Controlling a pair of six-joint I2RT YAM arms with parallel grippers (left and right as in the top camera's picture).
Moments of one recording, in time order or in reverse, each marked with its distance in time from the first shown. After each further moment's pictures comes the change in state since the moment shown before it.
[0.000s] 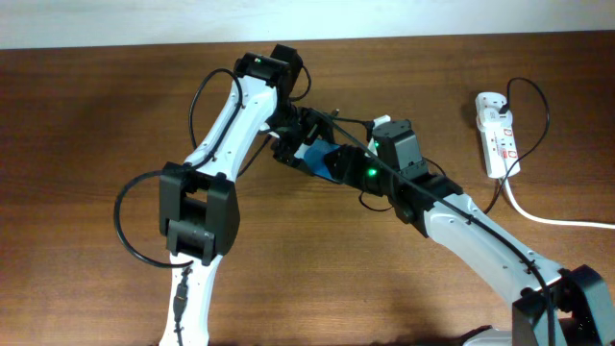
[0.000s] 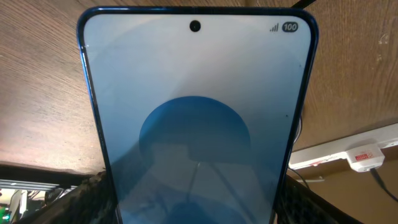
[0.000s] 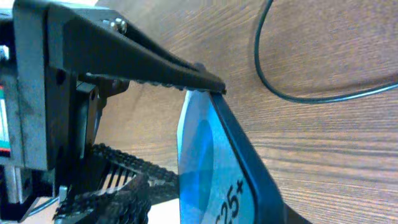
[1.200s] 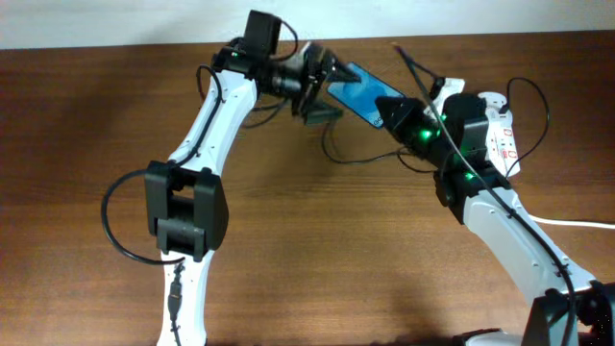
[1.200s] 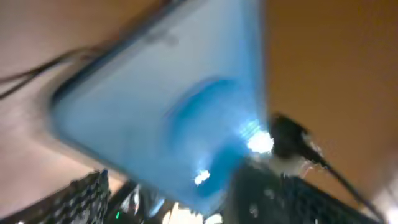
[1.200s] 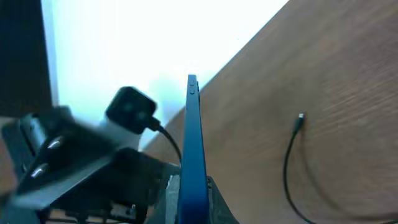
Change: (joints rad) left arm 0.081 0.000 0.010 0.557 0.595 0.449; right arm -0.264 -0.045 0.005 0.320 -0.073 0.211
